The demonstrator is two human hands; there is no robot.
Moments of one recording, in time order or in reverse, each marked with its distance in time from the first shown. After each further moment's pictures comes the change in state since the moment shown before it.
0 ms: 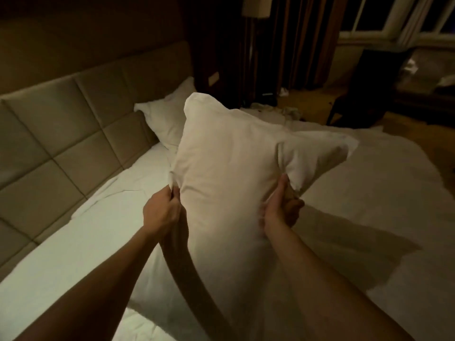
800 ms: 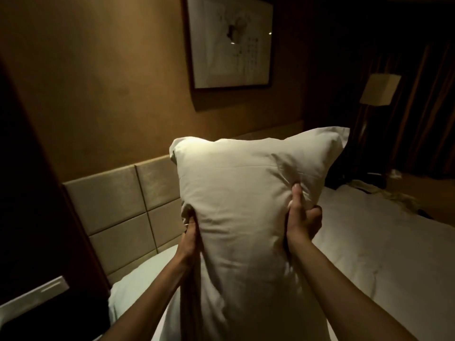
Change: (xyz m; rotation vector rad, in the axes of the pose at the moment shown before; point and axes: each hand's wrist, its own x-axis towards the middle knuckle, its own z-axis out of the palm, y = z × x) left_hand -0.041 -0.131 -0.241 -1.163 0.236 -0.443; right_hand -0.269 -0.106 0.106 0.125 -0.529 -0.315
